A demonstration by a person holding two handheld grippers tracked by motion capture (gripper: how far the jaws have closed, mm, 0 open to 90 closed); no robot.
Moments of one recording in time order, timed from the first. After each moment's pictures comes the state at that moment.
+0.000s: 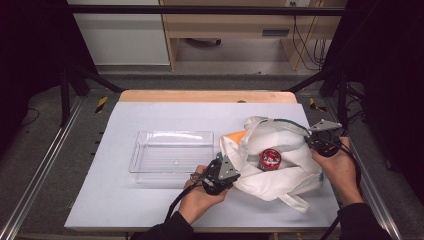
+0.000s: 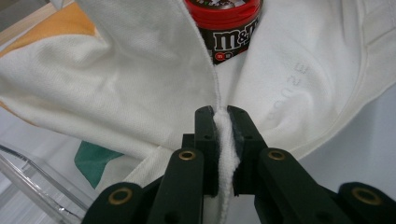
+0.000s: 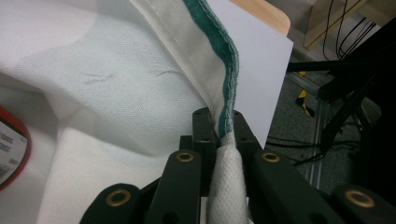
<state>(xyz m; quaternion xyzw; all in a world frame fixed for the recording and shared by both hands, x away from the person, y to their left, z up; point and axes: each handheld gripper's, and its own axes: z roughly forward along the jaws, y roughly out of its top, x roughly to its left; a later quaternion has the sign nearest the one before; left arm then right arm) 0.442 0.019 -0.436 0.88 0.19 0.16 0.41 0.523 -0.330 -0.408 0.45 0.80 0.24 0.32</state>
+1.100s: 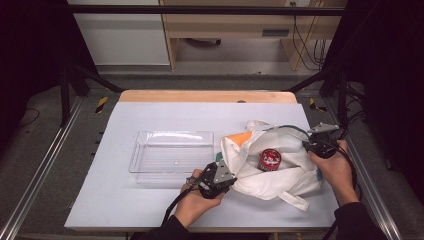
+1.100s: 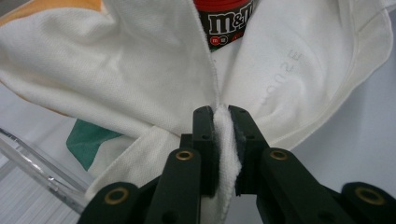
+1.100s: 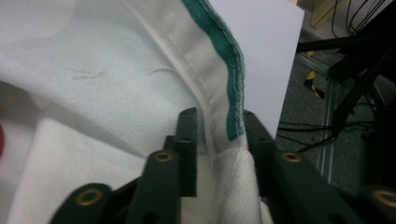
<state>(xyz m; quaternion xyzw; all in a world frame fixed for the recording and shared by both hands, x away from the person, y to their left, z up) 0.437 0.027 -0.445 0.88 0.19 0.15 0.41 0.532 -0.336 -0.431 0.48 0.79 0.23 0.30</state>
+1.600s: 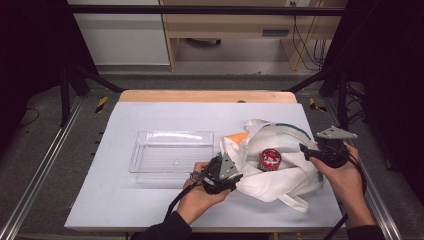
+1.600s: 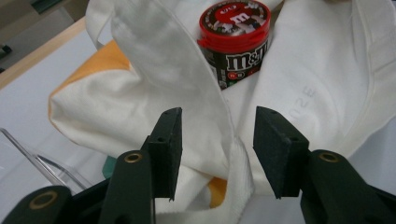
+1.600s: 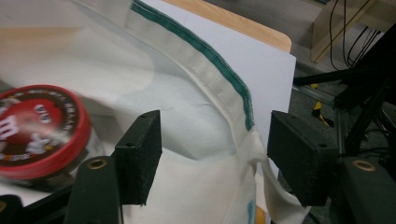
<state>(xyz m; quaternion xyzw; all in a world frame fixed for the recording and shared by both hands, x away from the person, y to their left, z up) 0.440 0.016 -0.417 0.87 0.19 0.20 0.41 0.479 -0.324 -0.390 0.47 0.76 0.32 0.32</state>
